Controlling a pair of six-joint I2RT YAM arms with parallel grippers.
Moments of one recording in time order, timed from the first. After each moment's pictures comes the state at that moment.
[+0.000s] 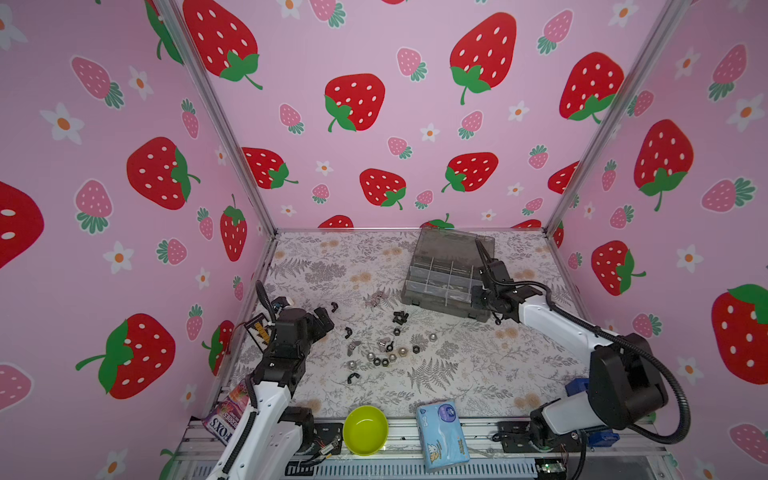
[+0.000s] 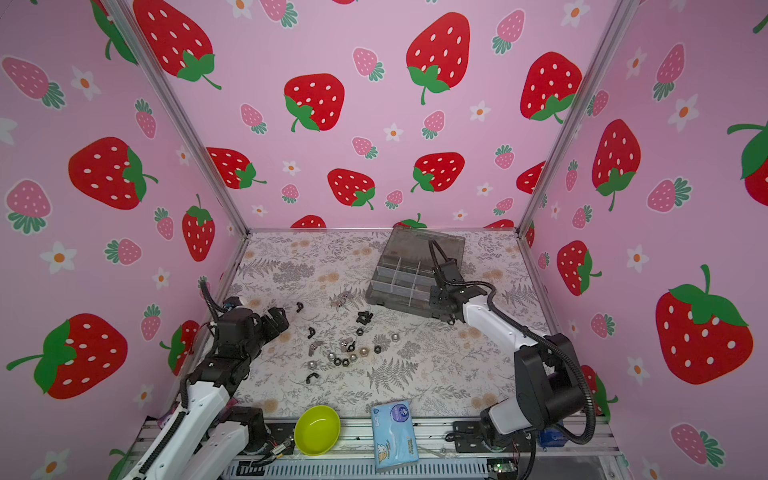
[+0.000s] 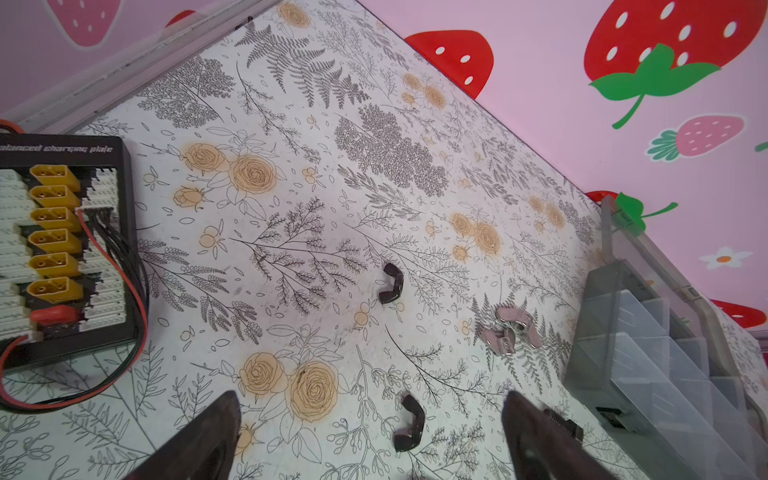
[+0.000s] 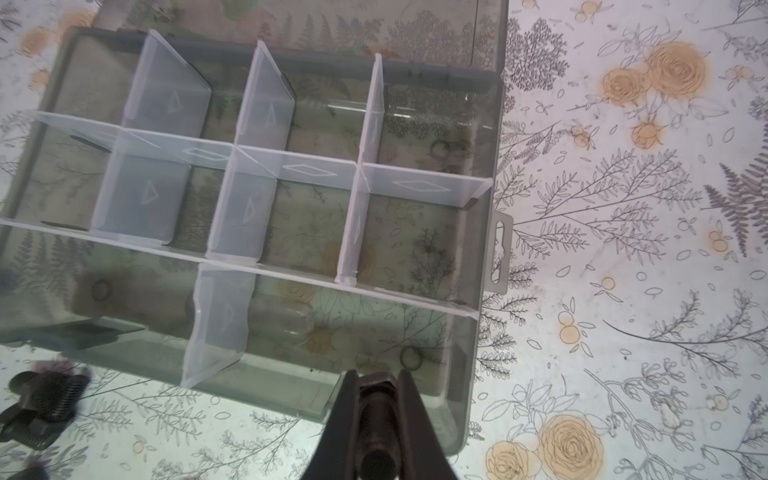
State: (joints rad) left arm -0.07 0.73 0.46 -0.34 -0.13 -0.61; right arm 0.49 1.49 0.96 -0.44 0.22 0.41
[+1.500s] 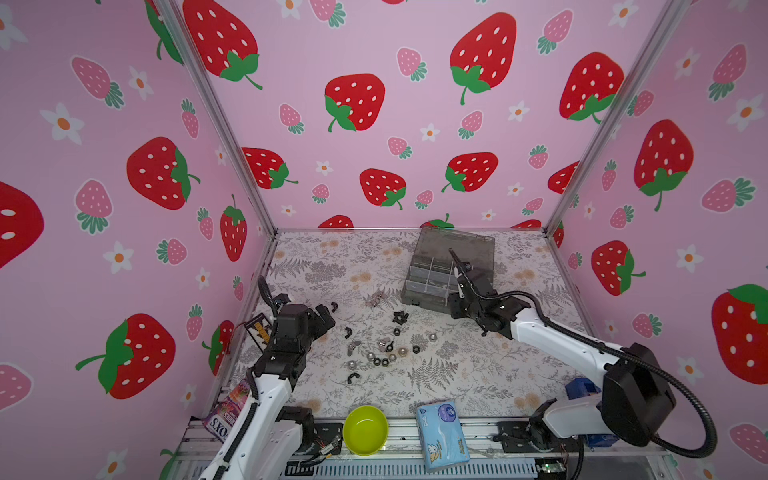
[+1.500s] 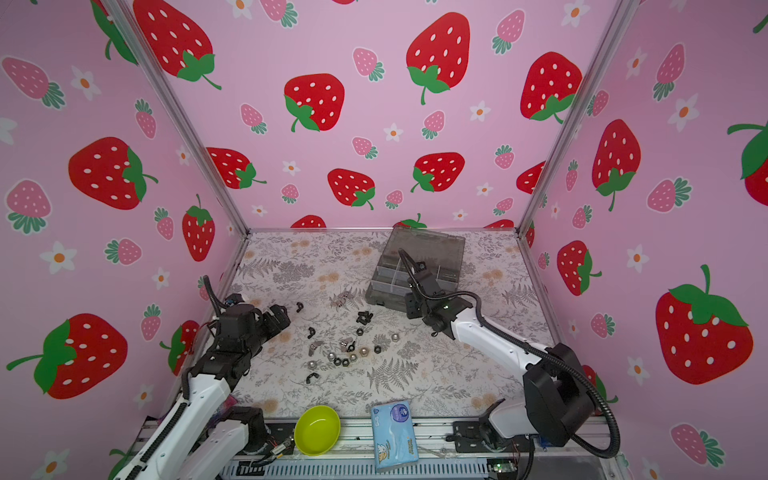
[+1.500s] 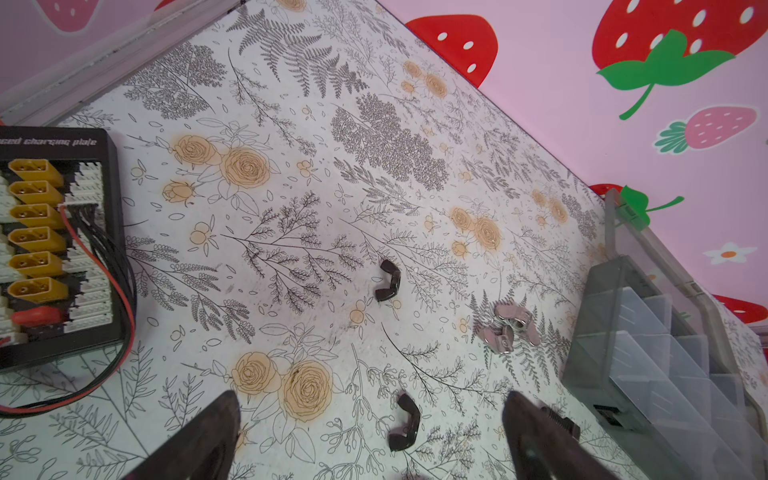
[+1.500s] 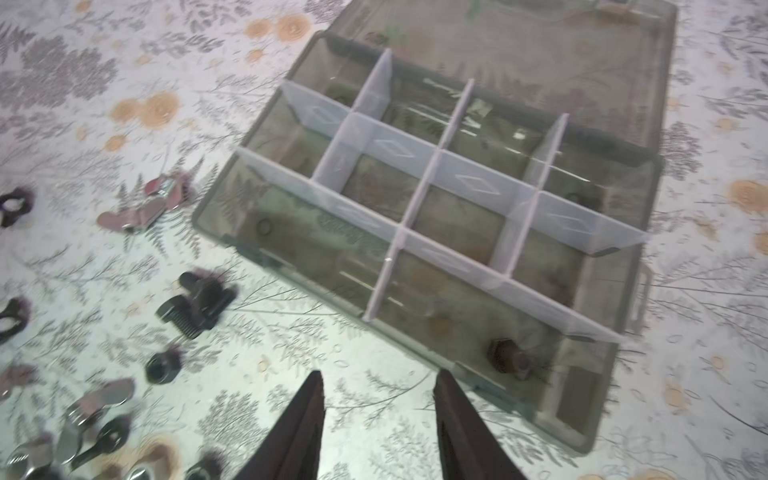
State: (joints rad) left arm -0.07 0.80 0.49 -0.35 -0.12 -0.62; right arm 0.78 1.43 0.96 -0.35 0.24 0.33
